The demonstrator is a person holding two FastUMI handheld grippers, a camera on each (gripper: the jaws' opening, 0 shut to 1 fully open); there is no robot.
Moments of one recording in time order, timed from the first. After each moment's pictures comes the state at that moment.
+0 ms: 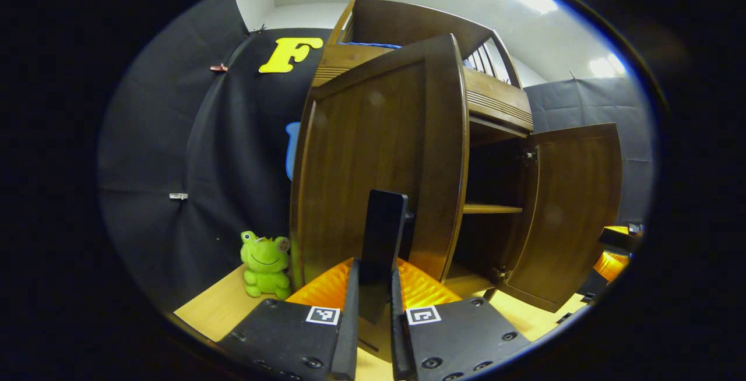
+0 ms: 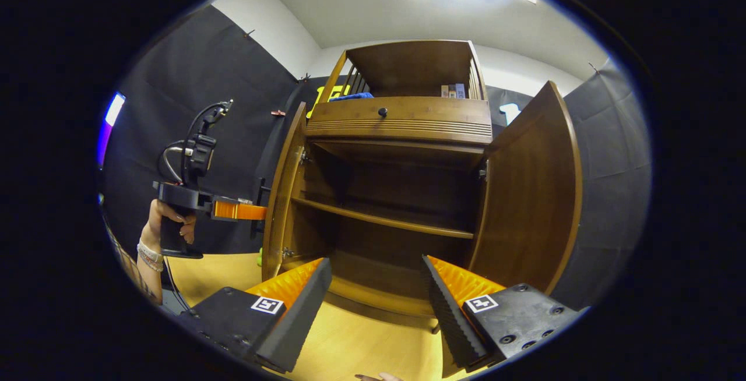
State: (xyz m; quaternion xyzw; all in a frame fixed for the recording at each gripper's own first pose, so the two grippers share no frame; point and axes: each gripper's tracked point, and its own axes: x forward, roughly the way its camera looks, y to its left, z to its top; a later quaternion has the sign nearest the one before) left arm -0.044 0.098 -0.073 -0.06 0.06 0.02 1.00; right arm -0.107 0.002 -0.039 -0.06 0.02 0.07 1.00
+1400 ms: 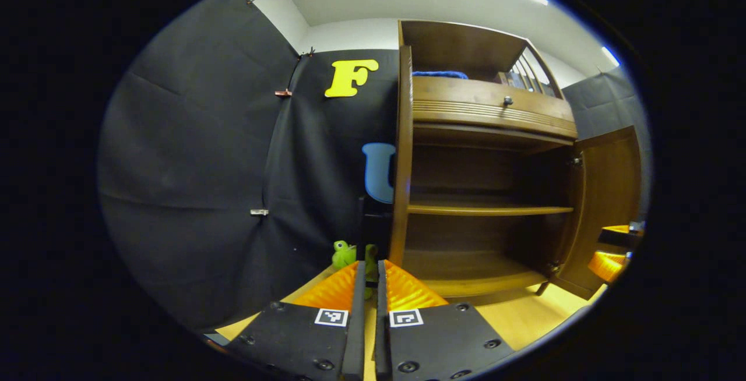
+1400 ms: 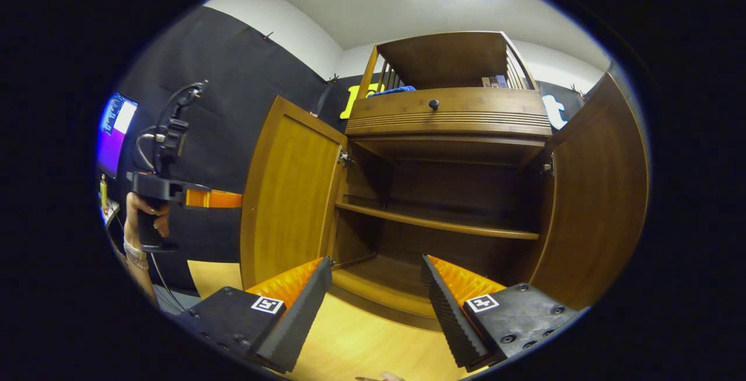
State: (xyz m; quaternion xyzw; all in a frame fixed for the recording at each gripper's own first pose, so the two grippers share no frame) left arm -0.150 0.170 -0.046 -0.03 0.03 0.14 0.99; right arm -0.081 0.081 -0.056 -0.04 0.03 0.15 0.99
